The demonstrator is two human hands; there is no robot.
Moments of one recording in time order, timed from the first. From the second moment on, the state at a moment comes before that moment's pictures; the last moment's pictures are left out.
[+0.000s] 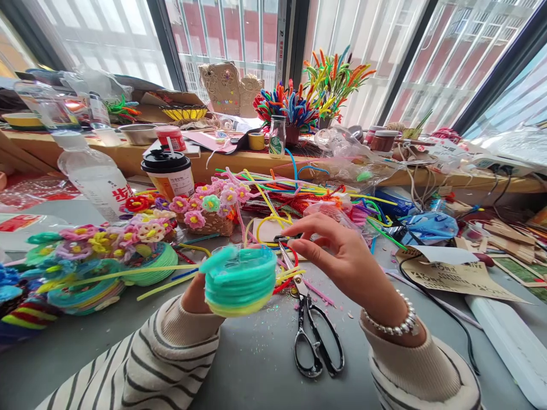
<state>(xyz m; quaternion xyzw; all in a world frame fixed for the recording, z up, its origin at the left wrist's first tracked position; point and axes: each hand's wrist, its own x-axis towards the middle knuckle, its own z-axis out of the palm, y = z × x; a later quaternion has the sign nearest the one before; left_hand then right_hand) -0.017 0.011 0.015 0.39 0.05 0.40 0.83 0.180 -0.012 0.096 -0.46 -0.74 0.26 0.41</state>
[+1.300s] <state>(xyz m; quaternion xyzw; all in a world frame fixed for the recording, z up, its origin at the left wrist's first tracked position) -0.009 0.018 -0.004 0.40 0.08 0.35 0.84 0.166 -0.003 0.076 -0.55 -0.75 0.17 0.33</state>
